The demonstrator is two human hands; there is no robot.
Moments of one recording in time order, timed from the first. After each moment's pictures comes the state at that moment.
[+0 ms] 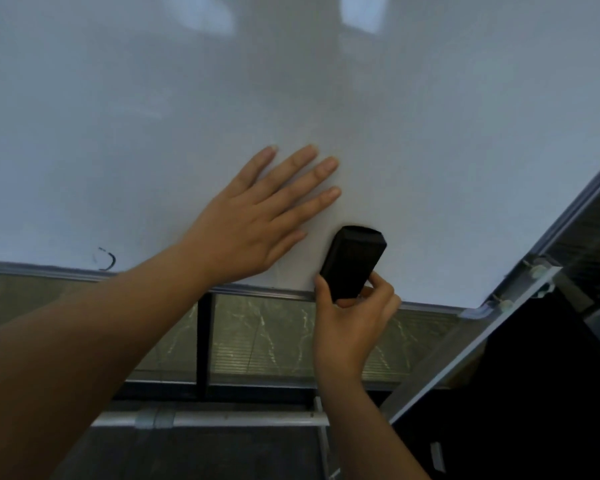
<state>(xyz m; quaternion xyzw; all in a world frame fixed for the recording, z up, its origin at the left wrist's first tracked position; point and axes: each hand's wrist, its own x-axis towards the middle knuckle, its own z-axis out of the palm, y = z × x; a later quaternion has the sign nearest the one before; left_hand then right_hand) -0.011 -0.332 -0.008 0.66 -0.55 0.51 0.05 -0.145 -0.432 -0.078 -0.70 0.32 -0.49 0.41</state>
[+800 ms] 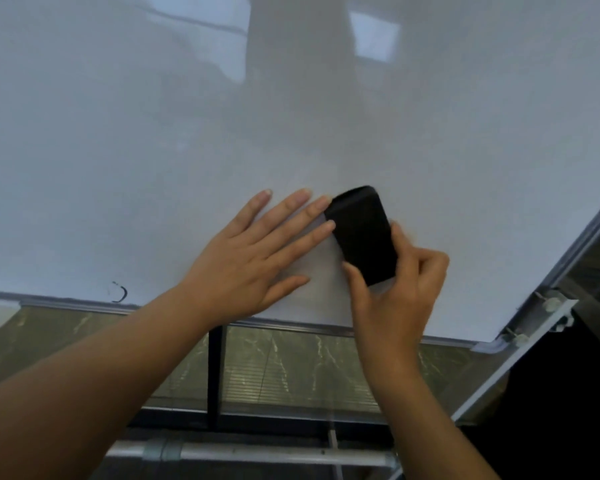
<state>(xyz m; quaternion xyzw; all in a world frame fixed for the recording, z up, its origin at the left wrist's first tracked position) -0.022 -0.327 -0.007 0.69 -0.53 0.49 0.02 -0.150 -0.467 -0.015 -0.79 0.16 -0.57 0.17</state>
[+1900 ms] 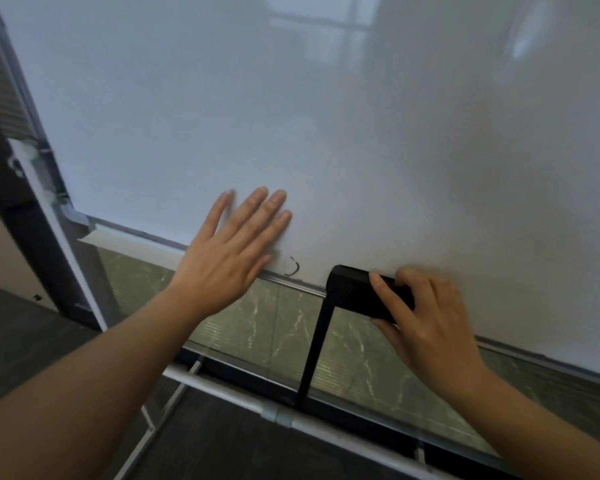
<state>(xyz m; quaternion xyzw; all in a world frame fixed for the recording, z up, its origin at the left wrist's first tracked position) 0.024 -0.131 -0.068 0.82 -0.36 0.44 -0.06 -0.097 -0.408 -0.074 -0.88 -0.18 -0.43 -0.11</state>
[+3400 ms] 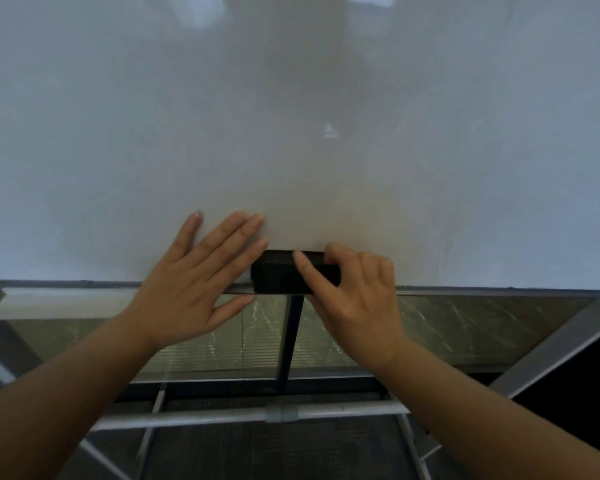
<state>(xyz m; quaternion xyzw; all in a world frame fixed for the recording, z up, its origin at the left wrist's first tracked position) 0.088 -0.095 -0.084 0.70 -0.55 0.46 0.01 -0.056 -0.290 -0.074 -0.86 -0.04 -0.47 -0.17</state>
